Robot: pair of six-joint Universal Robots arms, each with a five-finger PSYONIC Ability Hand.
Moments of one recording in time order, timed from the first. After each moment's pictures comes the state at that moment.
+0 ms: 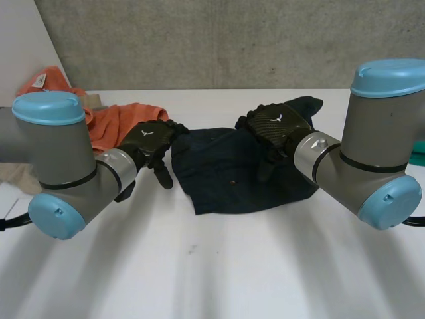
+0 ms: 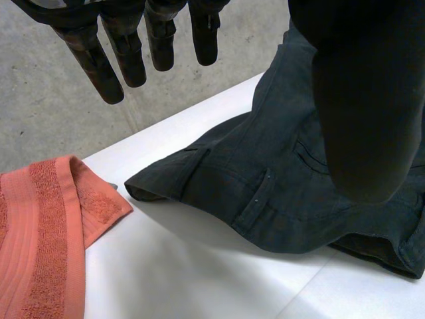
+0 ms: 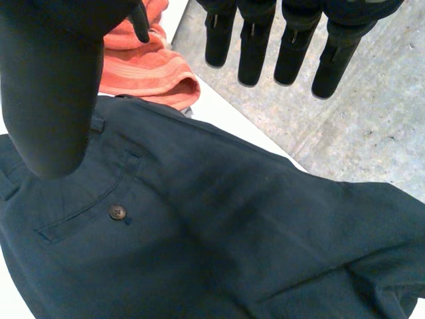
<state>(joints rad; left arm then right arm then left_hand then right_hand) 4.29 -2.12 -1.31 3.13 -1.37 3.30 2.06 -1.03 1.14 0.16 1.33 2.79 0.21 0.20 0.22 0.20 0.05 0.34 0.37 0.33 0.34 0.13</state>
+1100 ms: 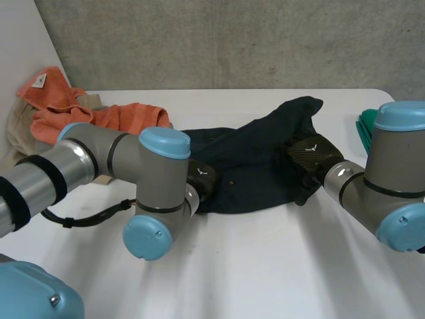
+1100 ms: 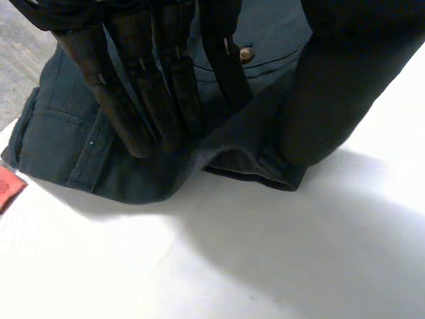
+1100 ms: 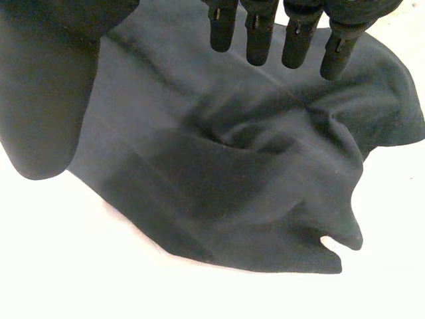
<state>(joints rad) 4.00 -2.50 -0.90 2.91 -1.67 3.54 1.92 -1.03 1.38 0.04 1.39 2.68 0.92 0.97 0.97 0.97 0.78 0.22 0.20 0.21 0.21 0.05</state>
